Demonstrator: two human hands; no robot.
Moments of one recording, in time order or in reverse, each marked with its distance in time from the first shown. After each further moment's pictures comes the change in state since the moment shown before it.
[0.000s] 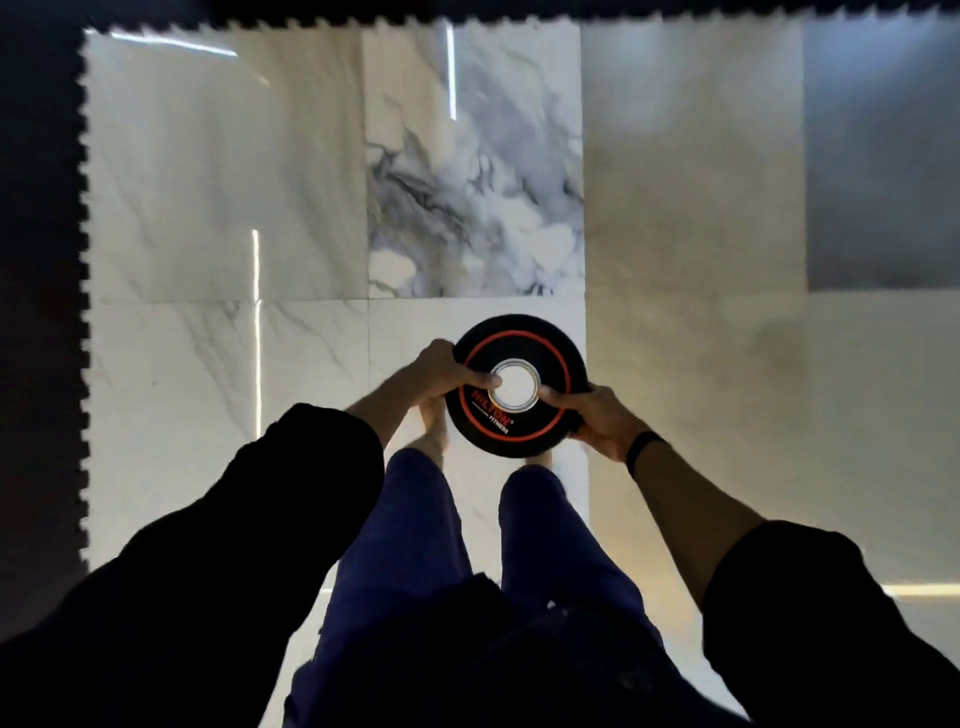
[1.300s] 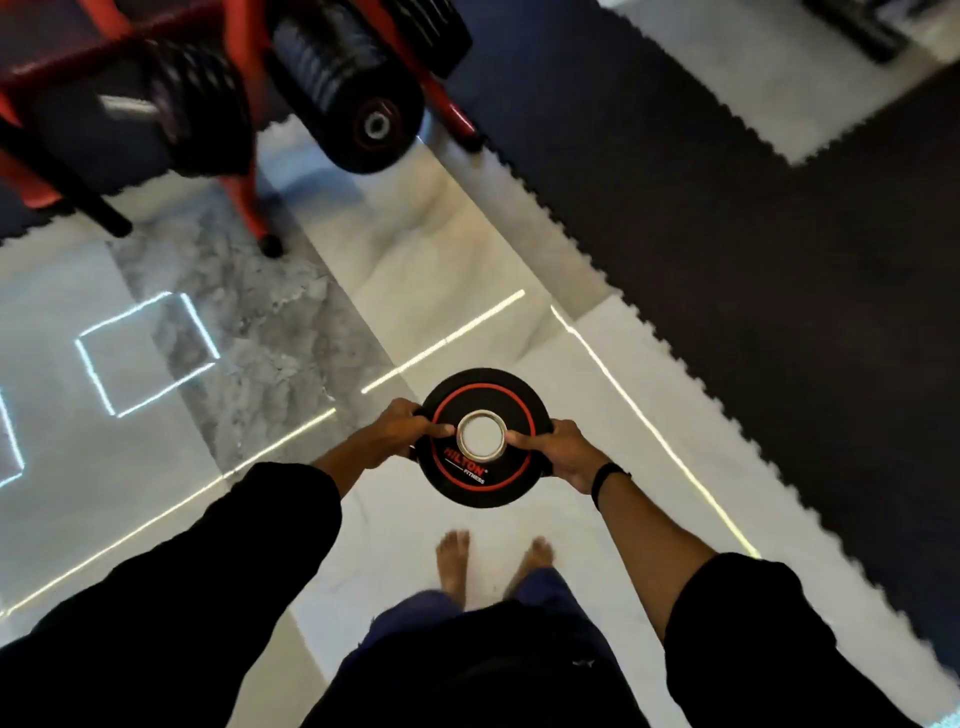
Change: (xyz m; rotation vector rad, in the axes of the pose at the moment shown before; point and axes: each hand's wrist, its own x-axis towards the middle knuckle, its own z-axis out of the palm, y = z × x) left_hand -0.491 -0.615 0.365 -2.291 1.372 -0.350; right_hand -0.257 0.578 0.556 -2.301 -1.343 0.291
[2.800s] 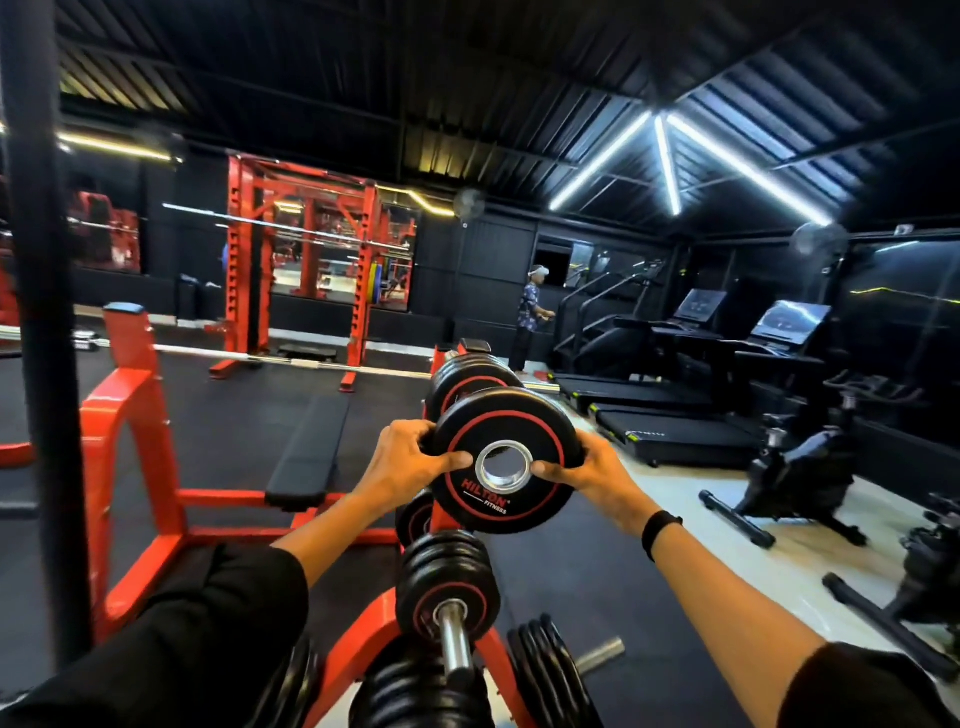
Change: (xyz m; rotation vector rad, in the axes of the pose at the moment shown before) left_hand 0.107 0.684 -0.605 0.029 1.121 1.104; right_hand 0.294 -1.005 0.145 -0.552 -0.325 -1.304
